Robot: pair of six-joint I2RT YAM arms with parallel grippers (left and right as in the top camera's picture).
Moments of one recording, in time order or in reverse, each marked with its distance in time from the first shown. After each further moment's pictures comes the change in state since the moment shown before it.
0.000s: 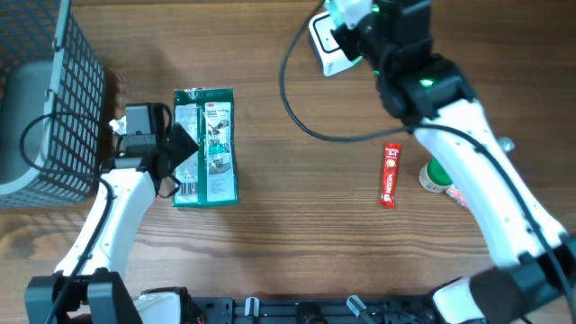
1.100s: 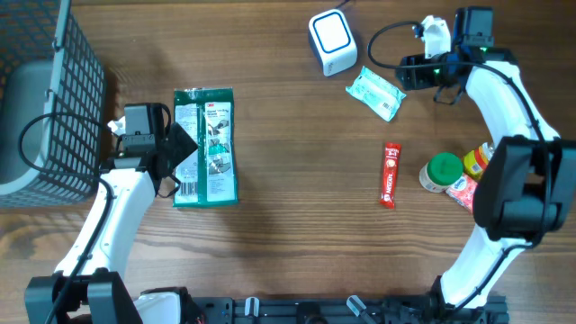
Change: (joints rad) left arm 0.005 0.000 0.000 0.001 0.001 -0.022; right arm -0.503 0.389 -0.071 -0.228 -0.507 0.234
